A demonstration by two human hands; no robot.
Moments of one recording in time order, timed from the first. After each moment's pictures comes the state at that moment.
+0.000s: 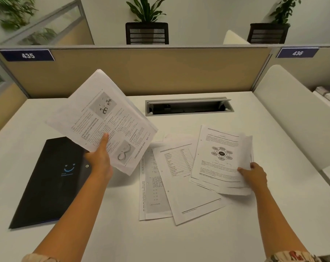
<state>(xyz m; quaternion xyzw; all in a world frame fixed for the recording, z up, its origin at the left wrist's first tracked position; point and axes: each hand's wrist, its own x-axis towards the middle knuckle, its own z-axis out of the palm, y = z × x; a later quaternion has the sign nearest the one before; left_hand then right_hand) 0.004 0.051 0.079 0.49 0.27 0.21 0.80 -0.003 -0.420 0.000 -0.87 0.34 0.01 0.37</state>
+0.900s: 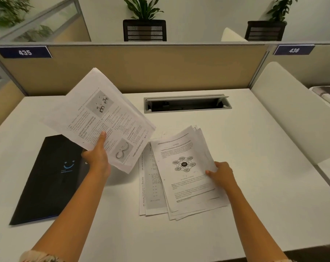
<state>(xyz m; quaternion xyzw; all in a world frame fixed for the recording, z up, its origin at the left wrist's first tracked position) -0.007 0.051 0.086 0.48 0.30 0.19 0.80 -0.019 -0.328 0.004 -0.92 0.17 0.11 0.33</state>
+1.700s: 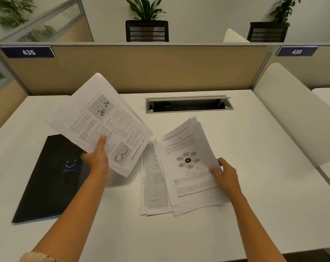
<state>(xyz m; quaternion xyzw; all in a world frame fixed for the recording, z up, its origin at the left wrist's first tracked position) -0.015 0.055 0.084 0.49 0.33 0.21 0.78 -0.039 -0.330 0.005 -0.89 0.11 -0.02 0.43</state>
